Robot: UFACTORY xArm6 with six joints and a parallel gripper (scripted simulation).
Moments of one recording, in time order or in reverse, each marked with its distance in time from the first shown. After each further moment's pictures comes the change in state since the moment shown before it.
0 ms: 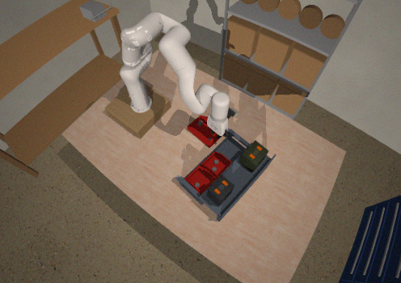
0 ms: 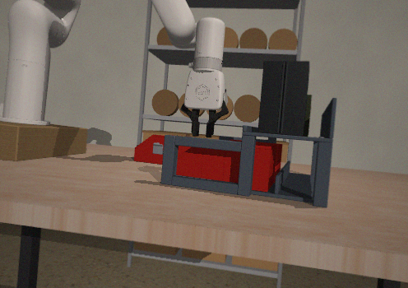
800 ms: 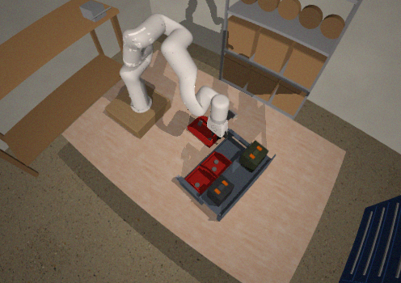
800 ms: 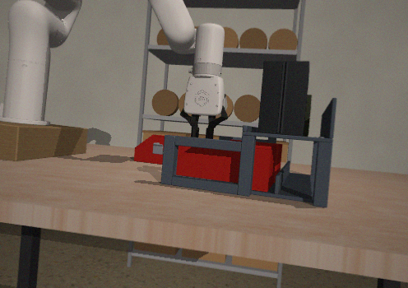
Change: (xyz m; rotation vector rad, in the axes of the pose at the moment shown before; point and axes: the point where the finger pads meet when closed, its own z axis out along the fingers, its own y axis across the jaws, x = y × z) arm 0.000 0.000 0.014 0.001 0.000 0.000
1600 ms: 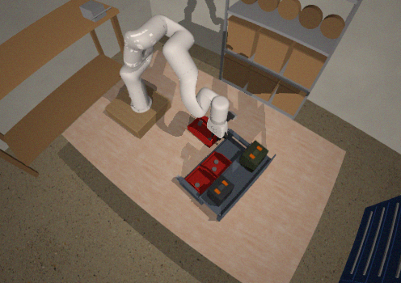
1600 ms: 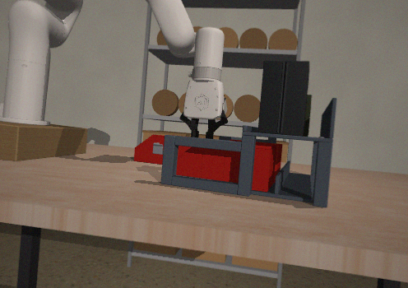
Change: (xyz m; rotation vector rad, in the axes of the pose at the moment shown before) arm 0.000 0.000 0.010 -0.001 0.000 0.000
